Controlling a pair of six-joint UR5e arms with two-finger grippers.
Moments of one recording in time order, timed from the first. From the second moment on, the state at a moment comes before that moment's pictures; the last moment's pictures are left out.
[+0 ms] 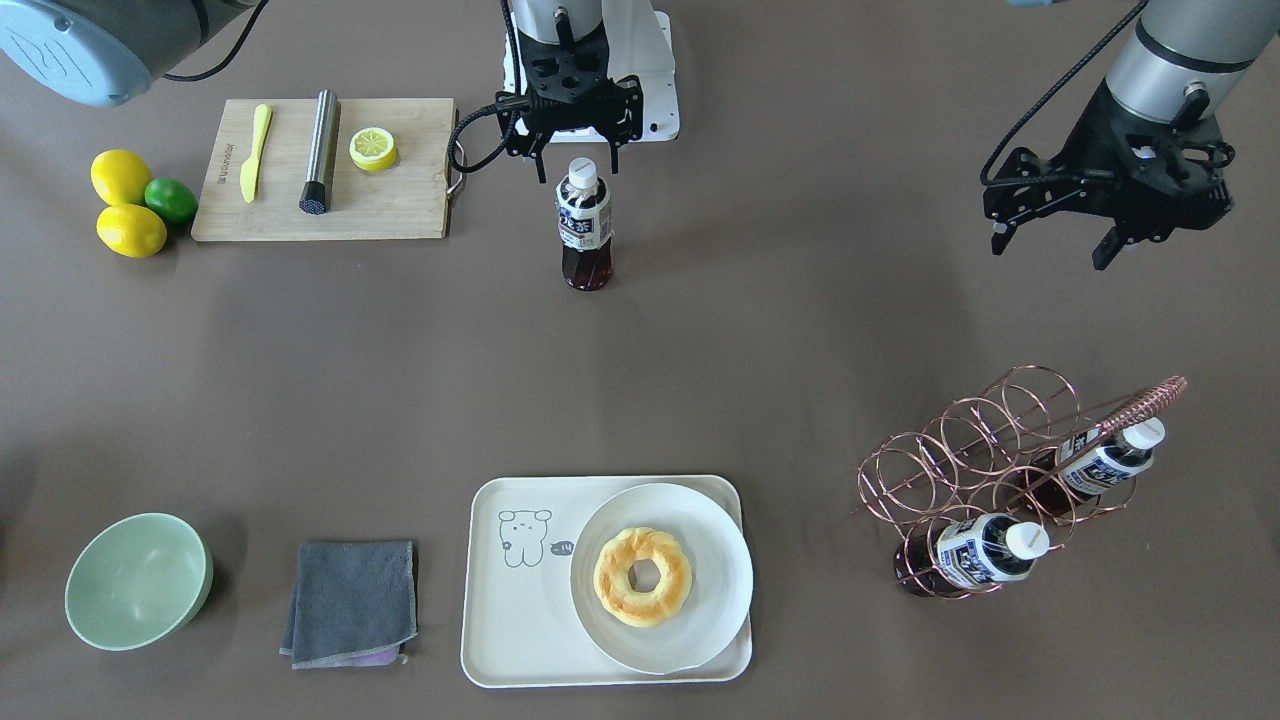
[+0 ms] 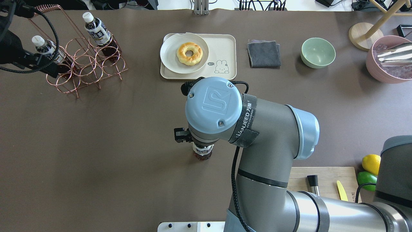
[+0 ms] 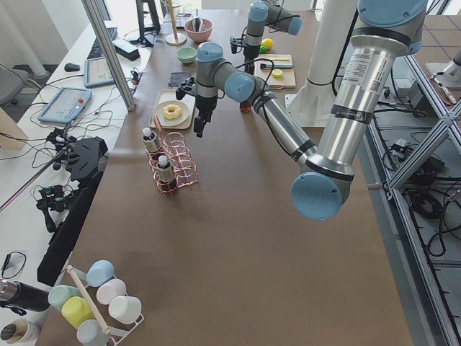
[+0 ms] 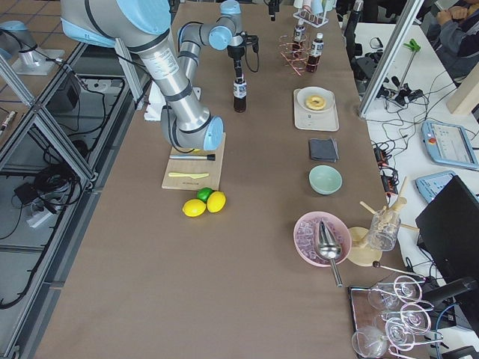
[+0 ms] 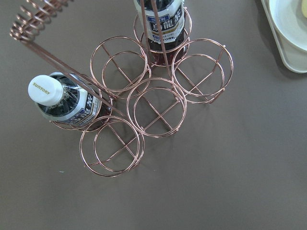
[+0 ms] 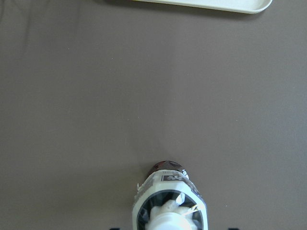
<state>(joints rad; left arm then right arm) -1.06 -1.86 -2.11 -1.34 -2.11 -0.49 0.39 -0.75 1.94 -1.95 1.73 1.18</state>
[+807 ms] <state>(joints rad) -1.06 -1.84 -2.11 -1.36 -2.14 -0.49 0.38 -0.74 1.94 -1.95 1.72 1.18</state>
